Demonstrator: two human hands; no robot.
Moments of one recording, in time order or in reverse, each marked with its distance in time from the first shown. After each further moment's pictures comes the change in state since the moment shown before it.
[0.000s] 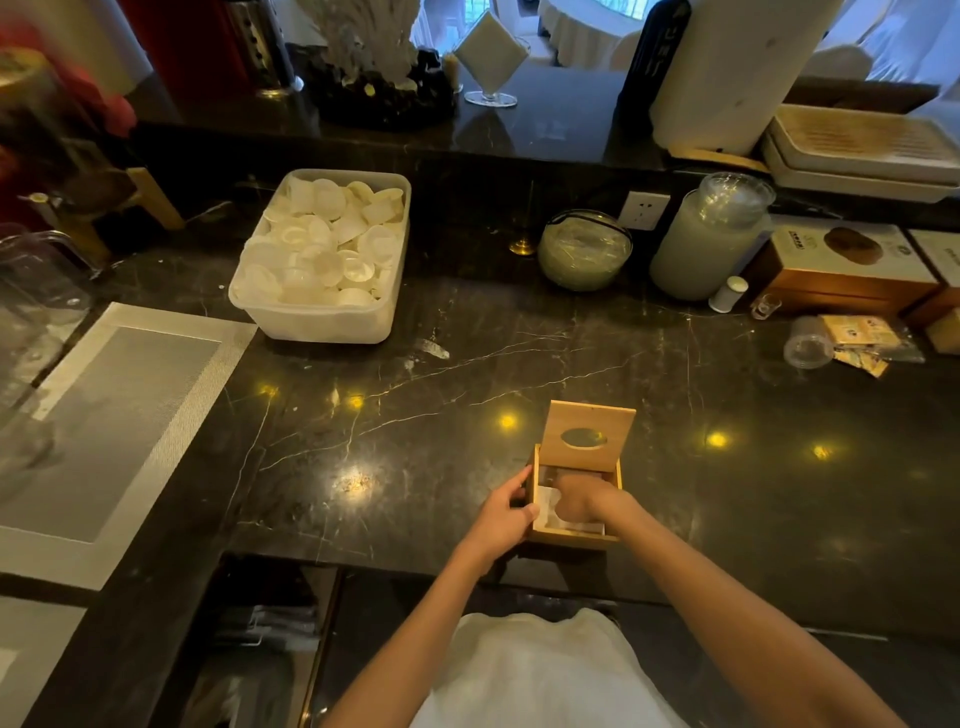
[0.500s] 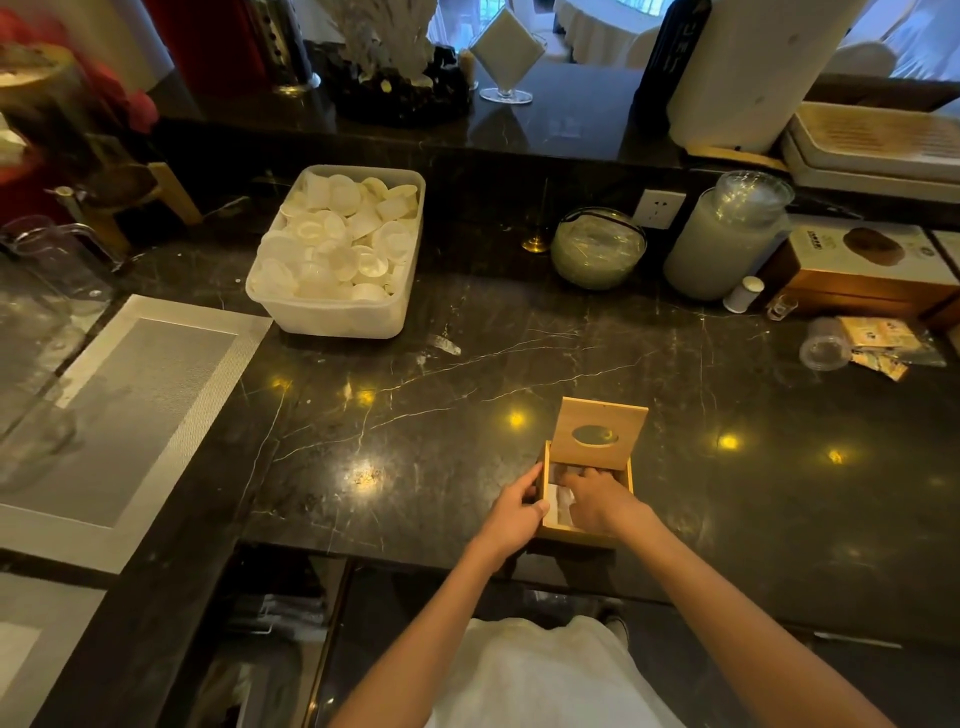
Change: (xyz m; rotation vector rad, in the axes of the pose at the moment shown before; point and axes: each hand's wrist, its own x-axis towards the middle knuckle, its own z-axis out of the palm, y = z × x) left_hand 0.003 -0.005 0.004 0.021 0.020 0.010; right_hand -0.009 0.007 0.012 -0.039 0.087 -0.038
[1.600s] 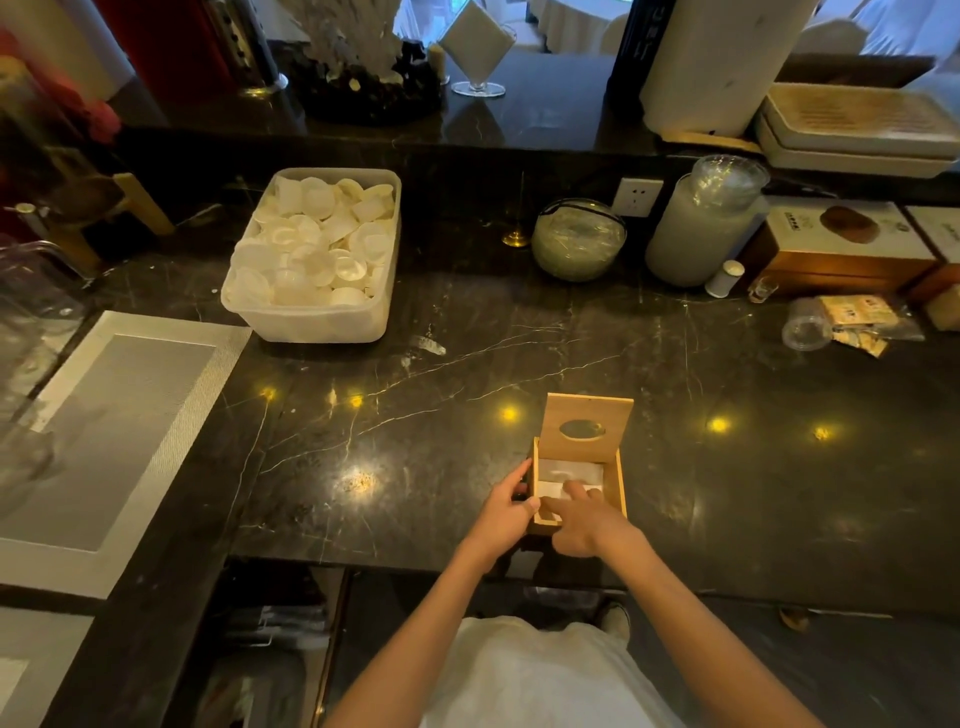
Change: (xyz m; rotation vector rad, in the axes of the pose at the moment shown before) left_hand 0.002 -0.001 -0.002 -0.036 -0.036 -0.002; right_hand -0.037 -0.014 0.008 -0.016 -0.146 -0.004
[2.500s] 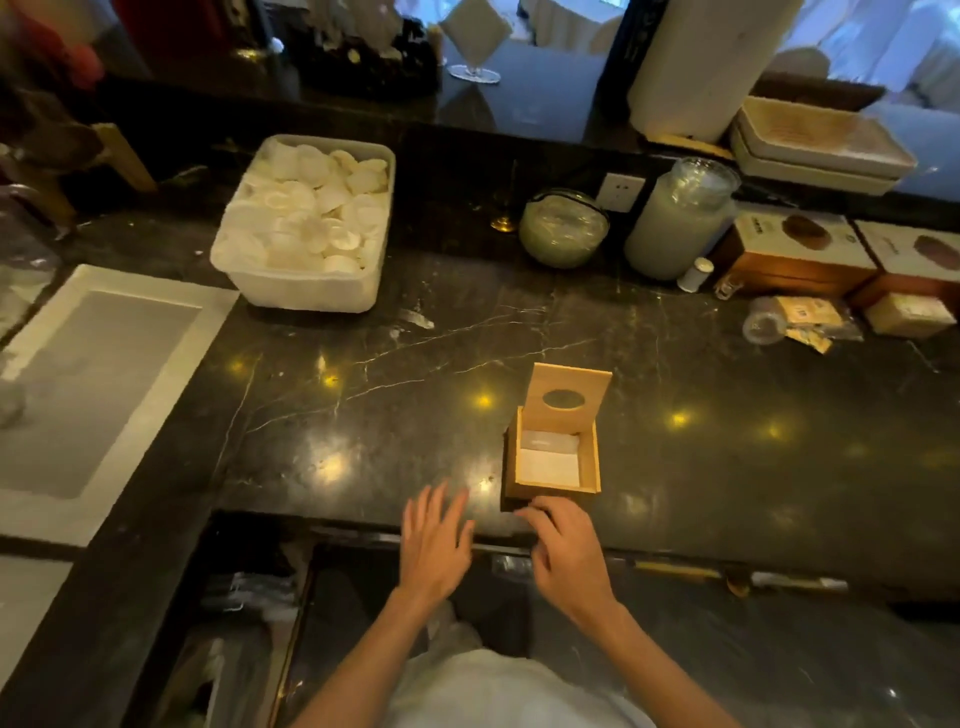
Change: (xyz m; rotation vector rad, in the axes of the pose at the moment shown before) left_hand -0.066 -0.103 -0.026 0.958 0.376 0.264; right_hand -0.047 0.007 0.113 0.244 0.946 -0.451
